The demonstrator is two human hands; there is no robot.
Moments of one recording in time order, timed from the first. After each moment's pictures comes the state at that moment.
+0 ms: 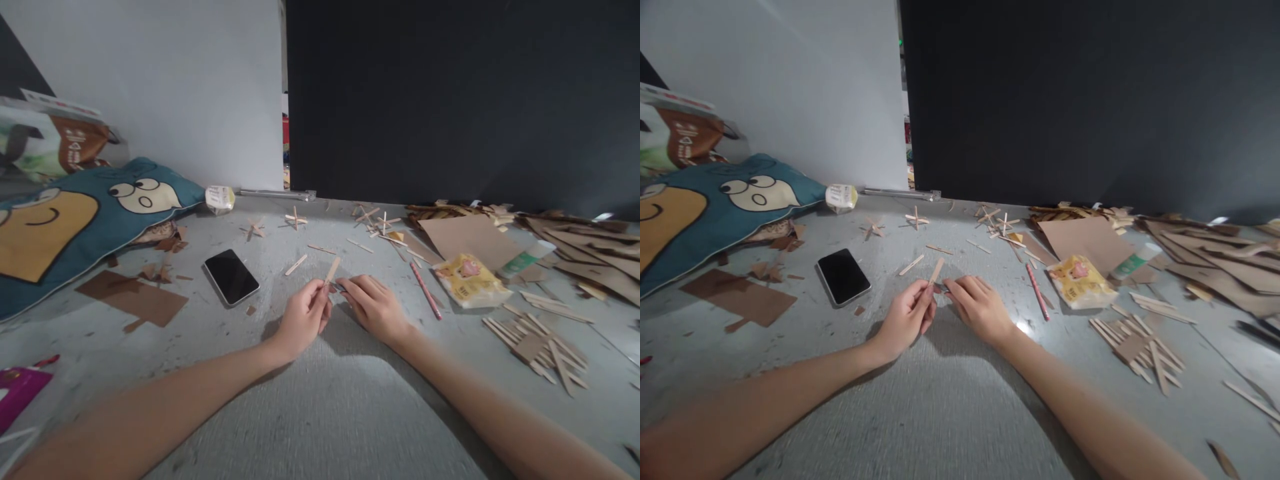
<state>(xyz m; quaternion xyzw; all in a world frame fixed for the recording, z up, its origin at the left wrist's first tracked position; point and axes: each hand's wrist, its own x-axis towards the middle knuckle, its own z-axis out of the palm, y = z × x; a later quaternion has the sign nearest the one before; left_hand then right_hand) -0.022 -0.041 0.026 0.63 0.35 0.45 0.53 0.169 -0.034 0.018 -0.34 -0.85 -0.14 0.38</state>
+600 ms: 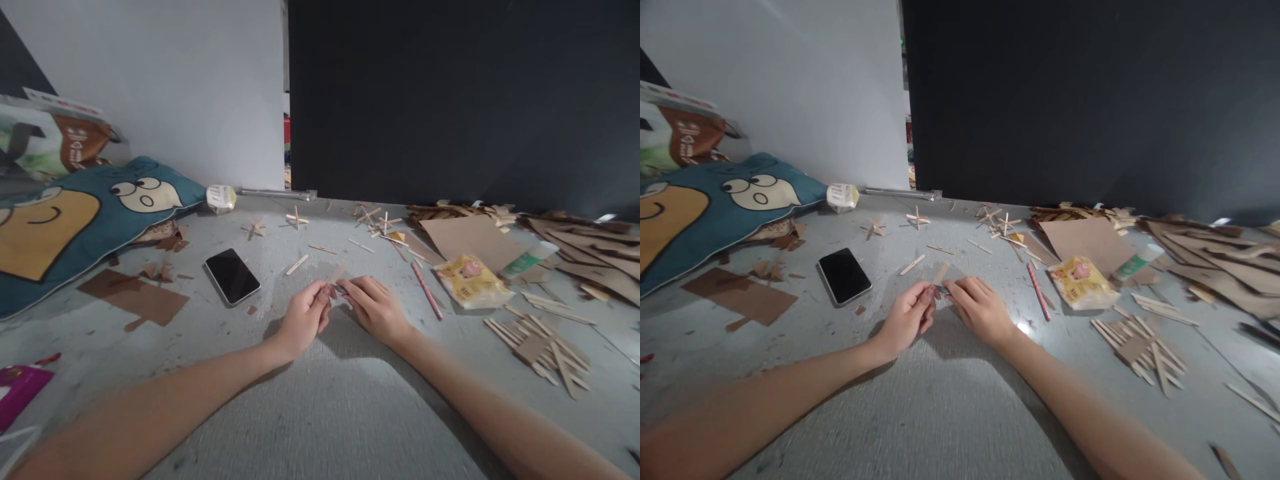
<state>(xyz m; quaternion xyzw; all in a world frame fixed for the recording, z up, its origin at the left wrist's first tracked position) -0.024 -0.039 0.022 0.60 0.33 0.44 0.58 0.168 -0.036 0.019 -0.34 -0.85 -0.14 0.38</state>
